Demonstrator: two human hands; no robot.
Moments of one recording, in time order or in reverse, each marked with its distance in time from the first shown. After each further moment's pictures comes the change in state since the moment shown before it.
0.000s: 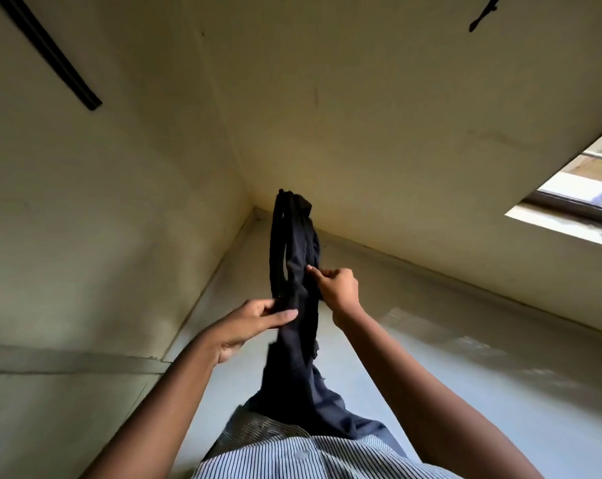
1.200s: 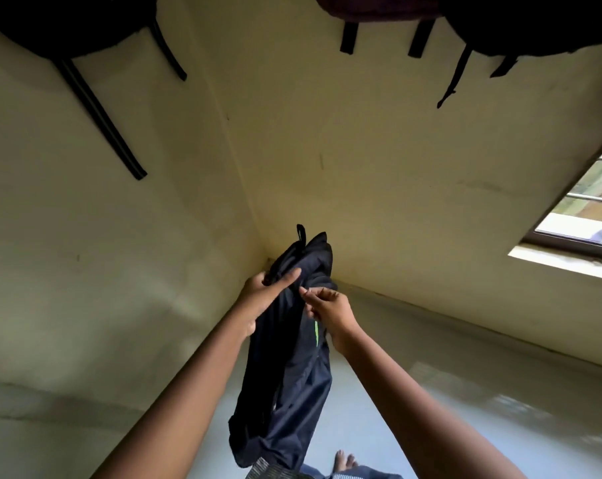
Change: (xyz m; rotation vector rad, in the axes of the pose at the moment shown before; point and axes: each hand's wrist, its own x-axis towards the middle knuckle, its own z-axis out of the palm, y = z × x) left_hand 0.017 0.060 -0.019 -0.035 0.472 0.223; right_hand -0.007 -0.029 0.007 0.370 -0.272 -0.138
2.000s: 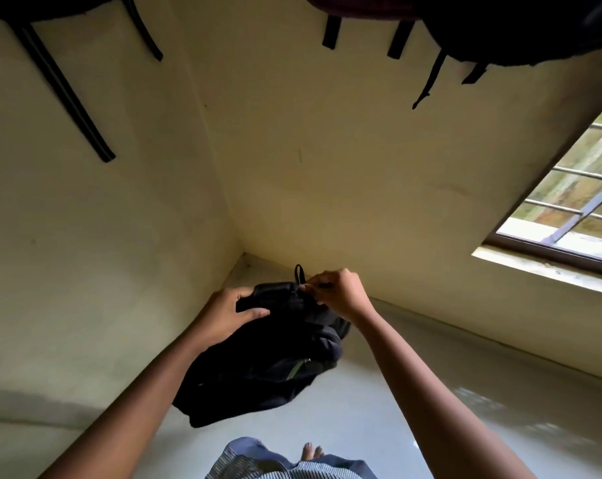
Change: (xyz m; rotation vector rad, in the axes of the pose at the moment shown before) left_hand -0.026 -0.026 -0.013 0.450 -0.134 0.335; right_hand -0.028 -0.048 -0.056 -0.905 0.053 -0.288
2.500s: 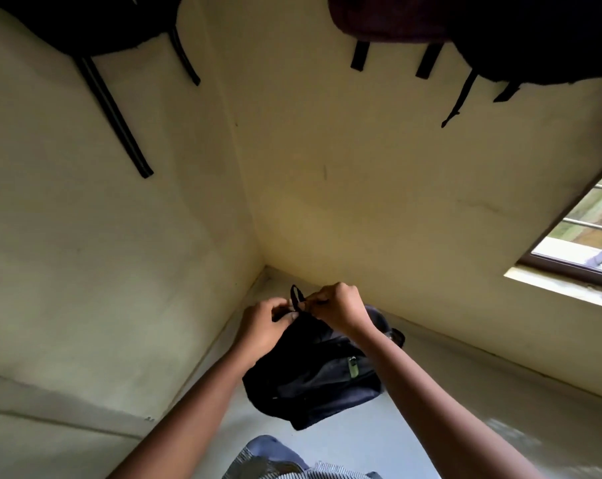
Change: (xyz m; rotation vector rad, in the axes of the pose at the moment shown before) left_hand -0.002 0.025 0.018 0.045 0.219 -0.135; right_hand 0.007 -0.032 0.023 -0.058 -0.031 -0.061
